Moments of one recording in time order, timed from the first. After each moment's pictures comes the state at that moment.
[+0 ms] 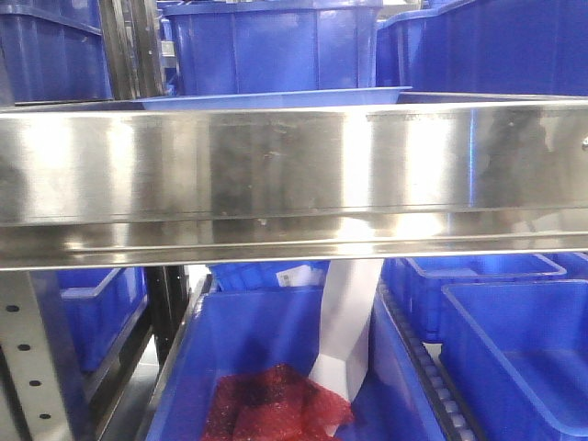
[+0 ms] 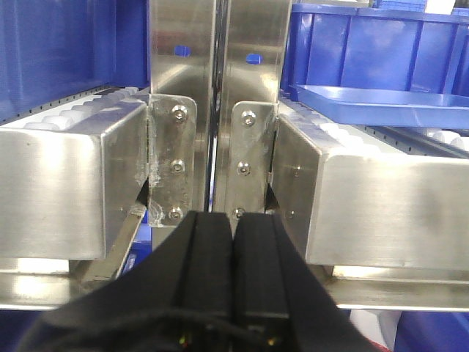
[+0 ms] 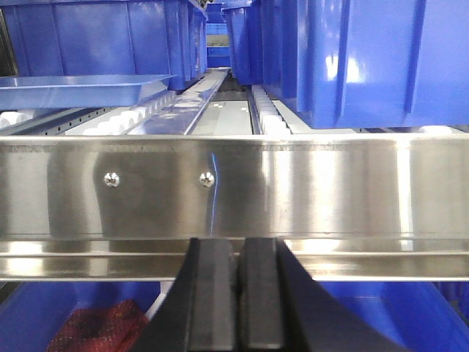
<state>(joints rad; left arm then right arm) -0.06 -0.01 0.03 -0.22 0.08 0.16 0.03 -0.01 0.03 0.12 0.08 -0.03</state>
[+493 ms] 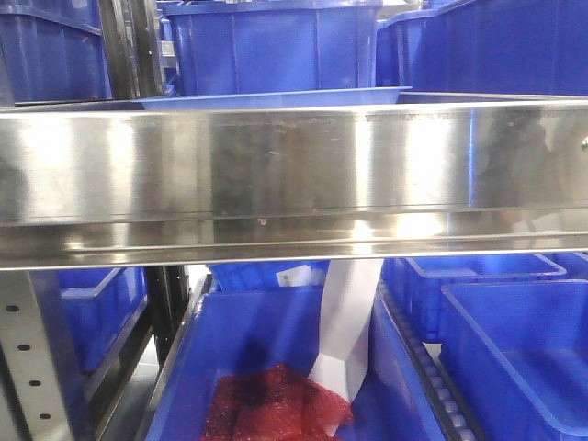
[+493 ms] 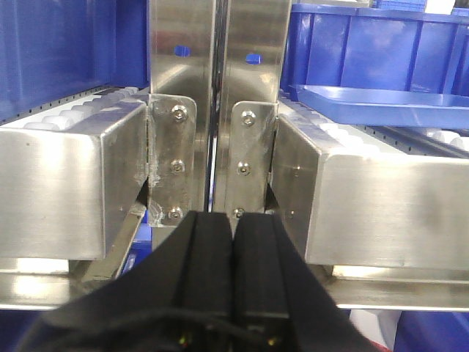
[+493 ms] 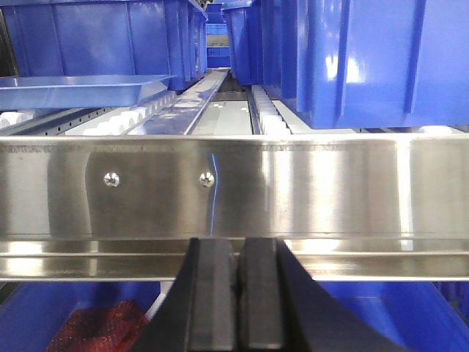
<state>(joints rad) -0.06 -0.01 0.03 -0.22 0.08 0.16 0.03 -0.01 0.03 0.12 0.08 -0.03</state>
